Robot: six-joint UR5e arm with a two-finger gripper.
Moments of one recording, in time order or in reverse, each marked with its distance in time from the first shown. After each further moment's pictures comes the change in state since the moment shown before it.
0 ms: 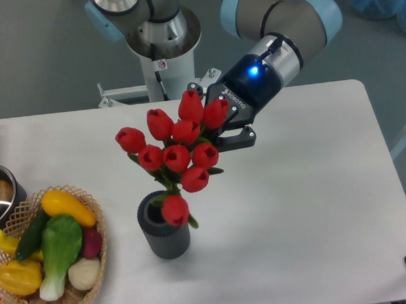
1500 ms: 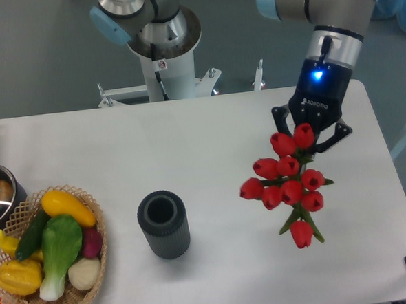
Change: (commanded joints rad) arm 0.109 -0.034 0.054 0.017 0.794 0.204
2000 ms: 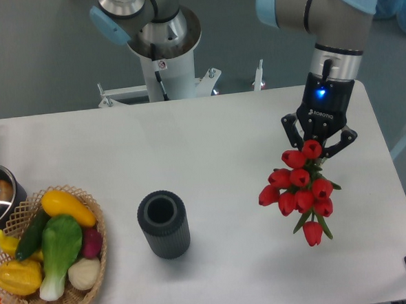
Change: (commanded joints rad) arm -0.003 -0.002 -0.008 -0.104 0.169 -0.015
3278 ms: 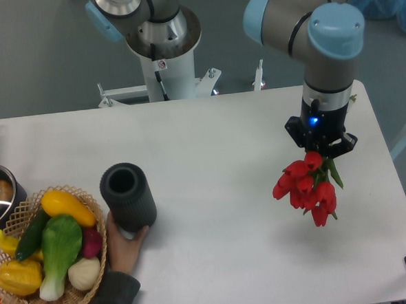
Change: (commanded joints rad) arm -0.143 -0.087 0.126 -0.126 0.509 -0.026
